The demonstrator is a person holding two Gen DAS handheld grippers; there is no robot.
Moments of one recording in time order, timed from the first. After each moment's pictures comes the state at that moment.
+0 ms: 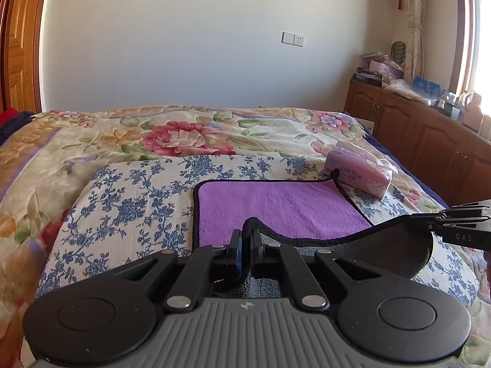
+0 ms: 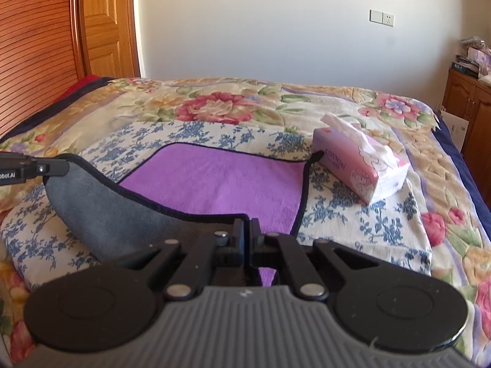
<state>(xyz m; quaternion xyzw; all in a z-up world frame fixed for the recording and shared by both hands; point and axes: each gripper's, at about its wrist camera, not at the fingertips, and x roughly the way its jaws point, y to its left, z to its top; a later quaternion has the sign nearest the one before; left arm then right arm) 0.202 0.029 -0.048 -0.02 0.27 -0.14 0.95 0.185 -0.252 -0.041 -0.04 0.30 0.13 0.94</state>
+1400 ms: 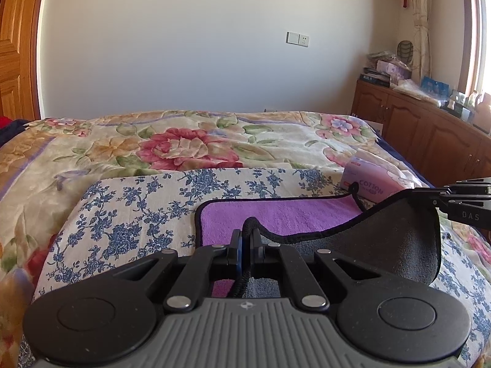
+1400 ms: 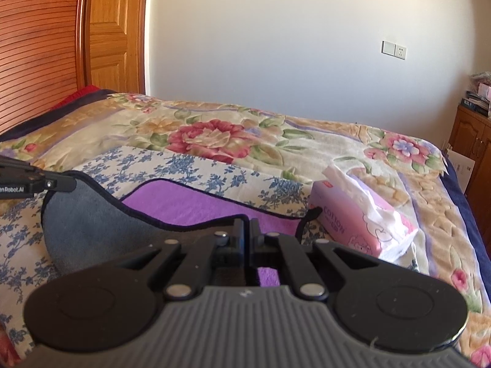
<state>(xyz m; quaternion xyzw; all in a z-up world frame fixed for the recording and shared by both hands) 0.264 0.021 -0.055 -0.01 0.27 -0.13 0.95 0.244 -0.251 -0.031 -0.07 0.25 0.15 0.95</state>
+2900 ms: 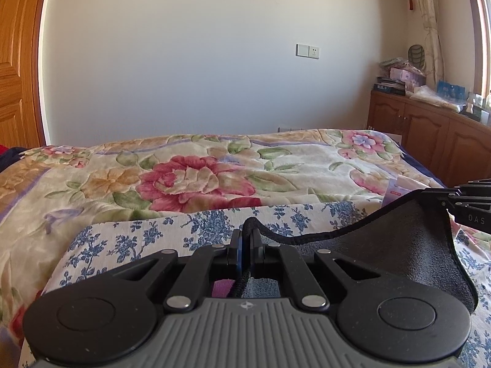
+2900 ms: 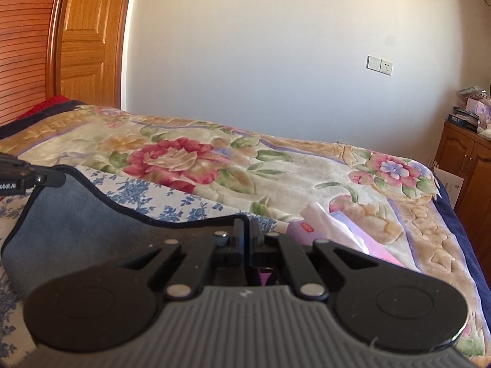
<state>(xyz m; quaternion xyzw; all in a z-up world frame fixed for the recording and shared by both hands) 0.353 0.001 -0.065 0.01 0.23 -0.11 0.97 0.319 -0.259 -0.045 -0.08 0.21 0.11 0.97</state>
